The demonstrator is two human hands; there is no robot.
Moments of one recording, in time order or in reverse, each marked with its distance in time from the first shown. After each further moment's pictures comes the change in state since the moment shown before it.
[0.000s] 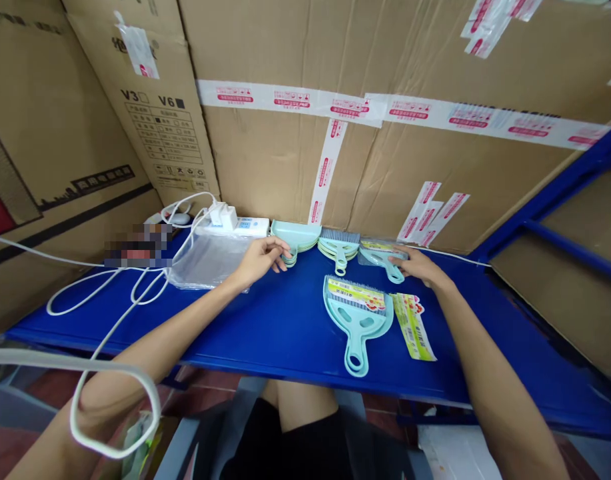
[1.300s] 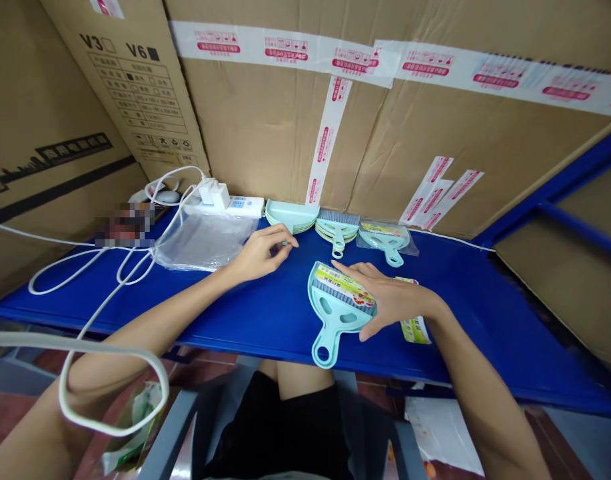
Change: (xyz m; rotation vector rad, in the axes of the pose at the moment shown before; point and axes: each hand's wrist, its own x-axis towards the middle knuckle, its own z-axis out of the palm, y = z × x) left_hand -0.025 0.012 0.017 0.657 -0.106 0.462; right_hand -0.109 -0.047 0.056 -0.486 -0.646 -0.715
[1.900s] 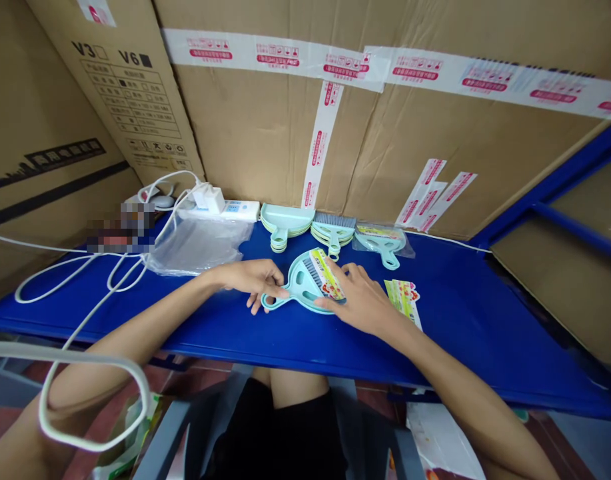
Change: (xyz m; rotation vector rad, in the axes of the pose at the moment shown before) left_hand -0.006 0.007 -0.009 -0.583 -0.887 -0.594; right_hand 0.030 -0.040 0.041 -0.156 0.412 0.324
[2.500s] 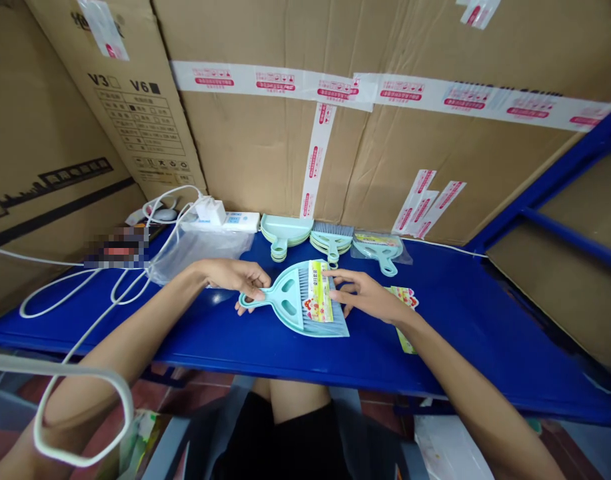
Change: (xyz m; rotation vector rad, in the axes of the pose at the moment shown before) left_hand -0.017 -0.015 -0.046 -0.007 -0.265 0.049; right_hand 0.014 0.028 -0.010 1.034 -0.219 -0.010
